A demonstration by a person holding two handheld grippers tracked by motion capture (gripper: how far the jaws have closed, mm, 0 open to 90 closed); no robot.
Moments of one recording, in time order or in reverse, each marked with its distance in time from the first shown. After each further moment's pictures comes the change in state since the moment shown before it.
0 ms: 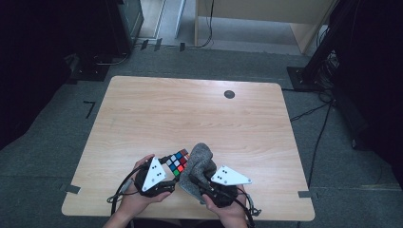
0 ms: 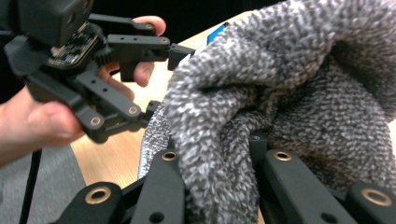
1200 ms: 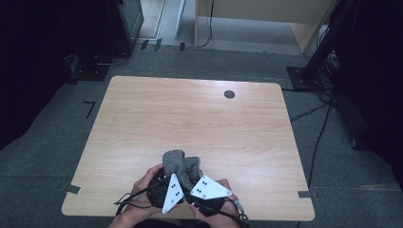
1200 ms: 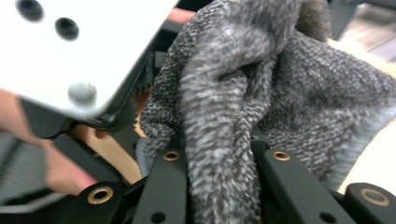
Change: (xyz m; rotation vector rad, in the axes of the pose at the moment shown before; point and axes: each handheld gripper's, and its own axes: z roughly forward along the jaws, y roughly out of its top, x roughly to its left) left arm -0.038 0.000 0.009 0.048 0.047 0.310; right arm 0.043 0.006 0.013 0.069 -0.052 -0.266
